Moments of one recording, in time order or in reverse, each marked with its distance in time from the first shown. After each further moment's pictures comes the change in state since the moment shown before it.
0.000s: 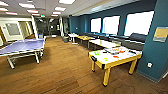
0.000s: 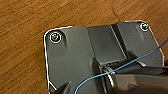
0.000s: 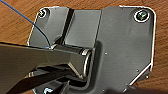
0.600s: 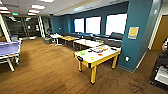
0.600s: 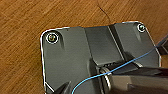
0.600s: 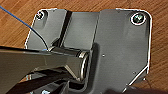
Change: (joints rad) left arm 0.001 0.002 0.004 0.000 0.004 0.000; right arm 0.005 -0.003 0.000 0.000 0.004 0.000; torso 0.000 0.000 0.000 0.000
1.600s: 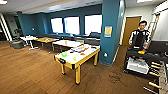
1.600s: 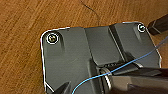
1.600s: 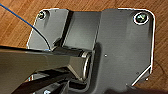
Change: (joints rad) left arm -0.003 -0.001 0.000 0.000 0.002 0.000; right arm 0.000 0.007 0.001 0.000 -0.004 0.000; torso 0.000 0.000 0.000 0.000
